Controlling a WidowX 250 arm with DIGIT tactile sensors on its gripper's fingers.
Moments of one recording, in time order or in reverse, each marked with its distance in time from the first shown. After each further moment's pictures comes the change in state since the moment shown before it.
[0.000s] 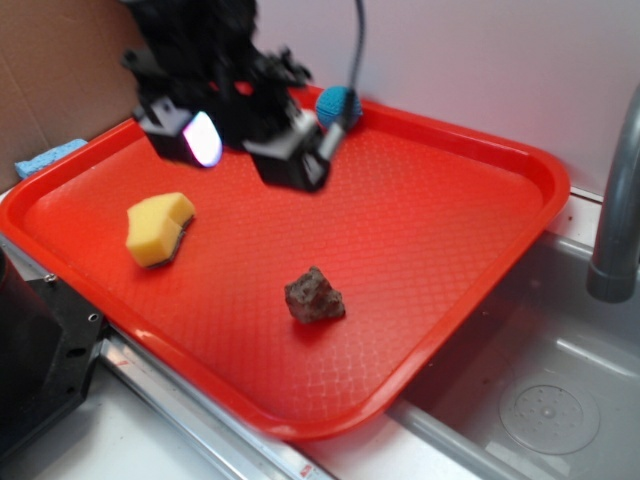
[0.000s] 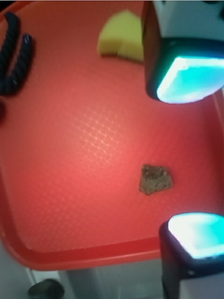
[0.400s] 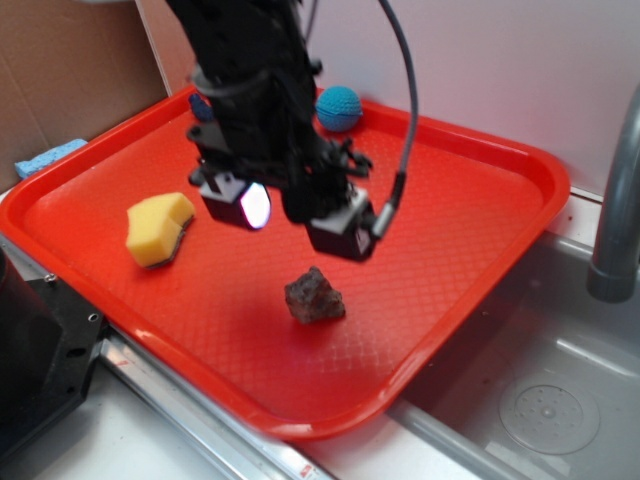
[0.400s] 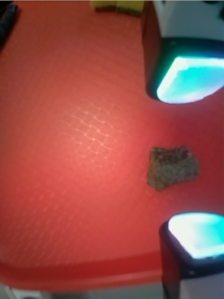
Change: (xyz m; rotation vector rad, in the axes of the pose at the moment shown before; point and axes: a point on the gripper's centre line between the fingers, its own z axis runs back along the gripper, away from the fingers) arm -0.001 -0.011 -0.048 0.025 0.033 0.000
